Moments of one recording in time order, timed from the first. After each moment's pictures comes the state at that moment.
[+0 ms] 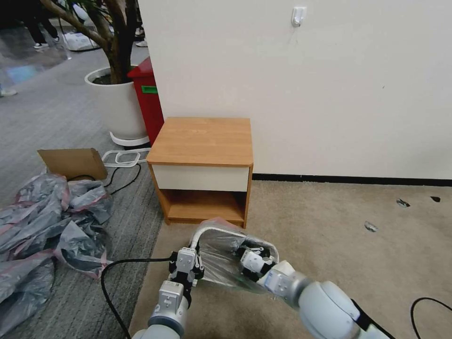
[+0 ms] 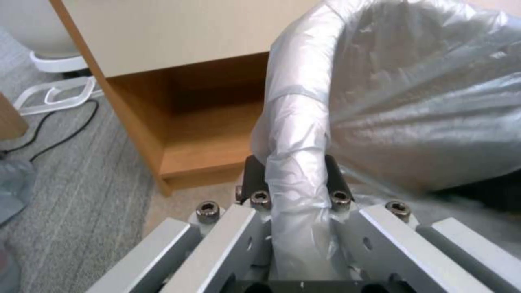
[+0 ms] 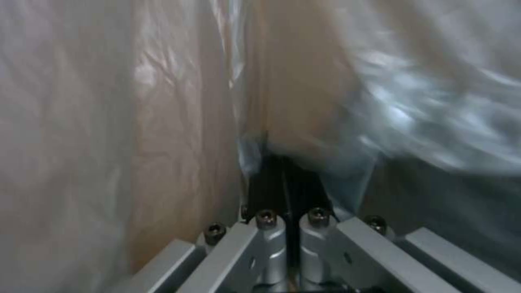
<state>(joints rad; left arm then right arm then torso) 1.72 -1.42 -0.24 -2.24 0.10 0.34 -0.14 -1.24 1.04 -0.05 2.03 -0.40 -0.44 -0.36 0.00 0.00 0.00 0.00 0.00</state>
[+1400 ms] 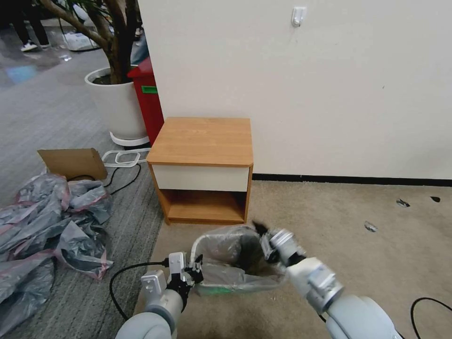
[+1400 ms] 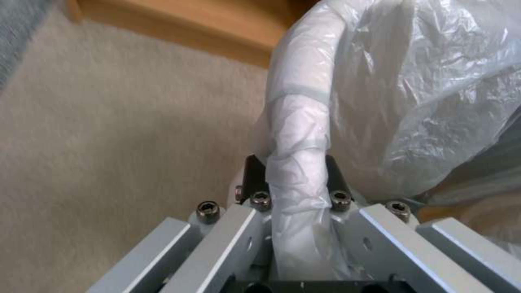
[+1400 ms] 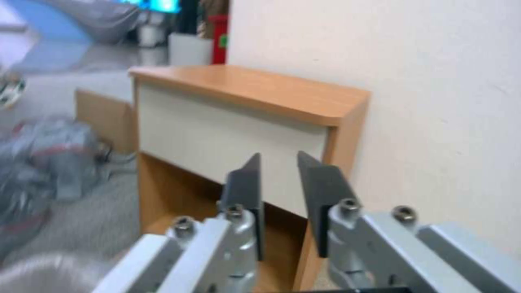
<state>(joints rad) 1.68 -1.39 -0.34 -2.21 -0.57 0.59 -0.25 -1.61 1.24 0.36 2.25 0.04 -0.06 -0.11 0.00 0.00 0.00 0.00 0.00</state>
